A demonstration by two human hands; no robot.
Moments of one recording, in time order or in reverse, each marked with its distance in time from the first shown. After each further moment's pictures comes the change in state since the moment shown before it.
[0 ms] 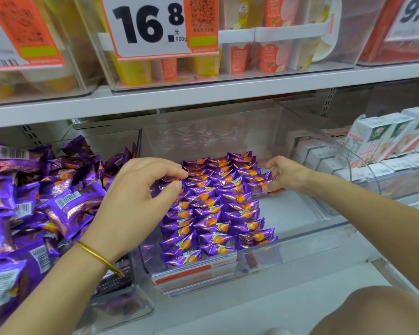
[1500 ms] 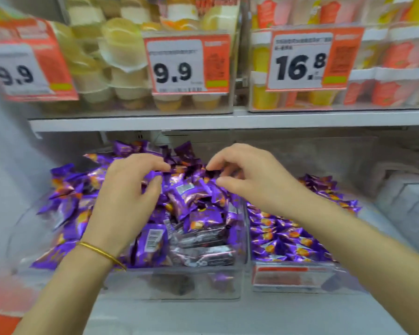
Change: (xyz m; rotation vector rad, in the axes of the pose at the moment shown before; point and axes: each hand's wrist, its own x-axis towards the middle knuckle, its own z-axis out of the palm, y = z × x) left_hand -0.069 -0.059 -0.115 0.231 0.369 -0.112; right_hand -0.126 -0.194 0.131 -0.250 -0.025 -0.993
